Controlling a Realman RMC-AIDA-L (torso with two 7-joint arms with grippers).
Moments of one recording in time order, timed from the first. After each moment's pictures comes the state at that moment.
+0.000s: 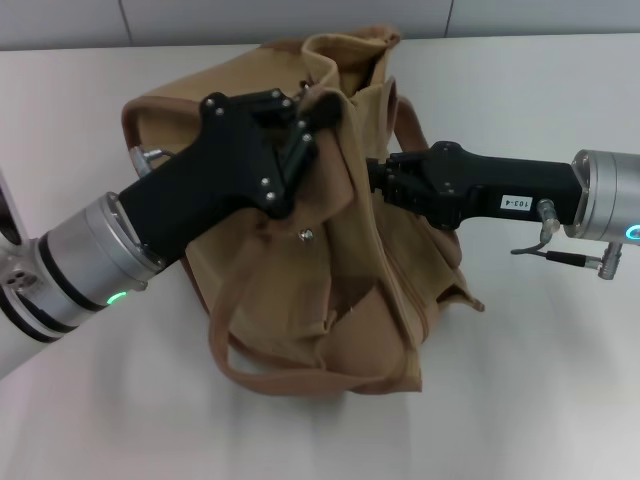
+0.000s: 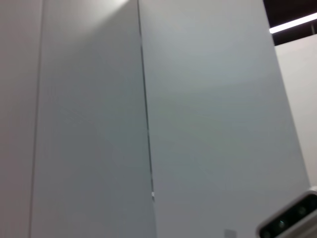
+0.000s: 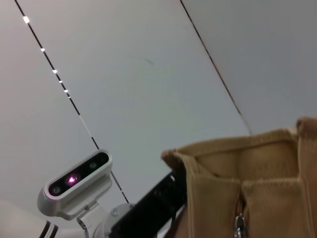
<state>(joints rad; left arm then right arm) -0.65 -2.08 0.82 -0.06 1.31 1.76 -0.44 0.66 2.08 -0.77 -0.40 -1.77 -1.65 1.44</state>
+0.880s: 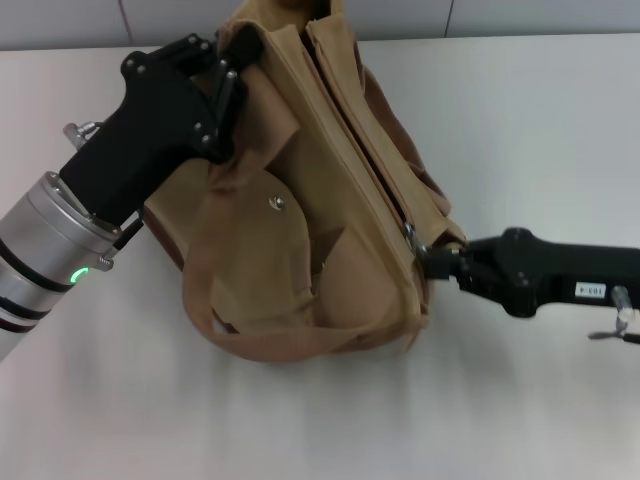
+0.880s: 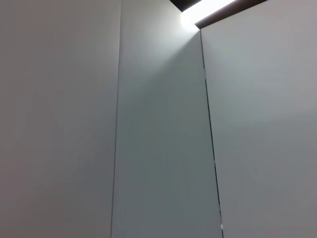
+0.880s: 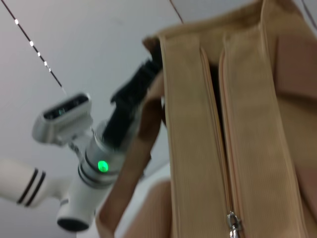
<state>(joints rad) -0.61 -2.08 0.63 -0.06 1.31 1.77 -0.45 0.50 2.03 -0.77 -0.42 -1.89 -1.70 1.43</state>
